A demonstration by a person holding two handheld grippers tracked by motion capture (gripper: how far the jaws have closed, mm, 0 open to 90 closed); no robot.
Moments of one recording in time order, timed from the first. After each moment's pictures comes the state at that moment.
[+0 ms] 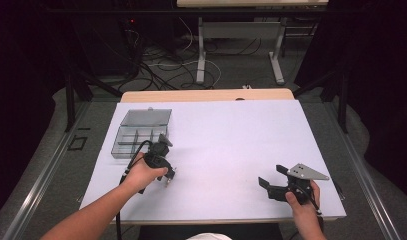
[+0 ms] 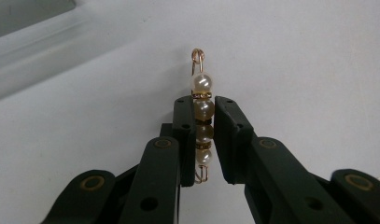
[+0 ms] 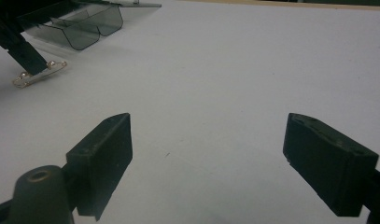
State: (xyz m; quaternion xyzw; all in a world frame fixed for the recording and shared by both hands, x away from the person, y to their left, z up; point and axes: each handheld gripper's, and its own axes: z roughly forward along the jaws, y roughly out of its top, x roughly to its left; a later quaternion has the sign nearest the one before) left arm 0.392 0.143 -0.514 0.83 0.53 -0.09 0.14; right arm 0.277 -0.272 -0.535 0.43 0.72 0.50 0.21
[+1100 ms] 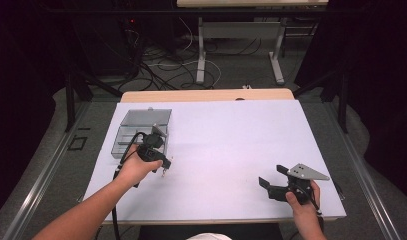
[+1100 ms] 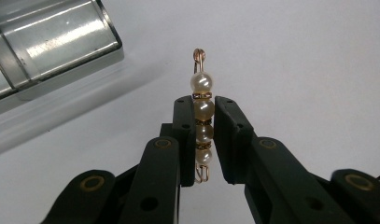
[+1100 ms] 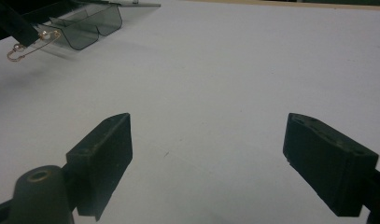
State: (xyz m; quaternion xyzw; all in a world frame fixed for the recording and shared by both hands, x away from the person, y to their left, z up) left arm 0.394 0.155 -0.483 0.83 0.52 -0.04 0.18; right arm 0.277 -0.273 -0.536 0.43 0.72 0.50 0.22
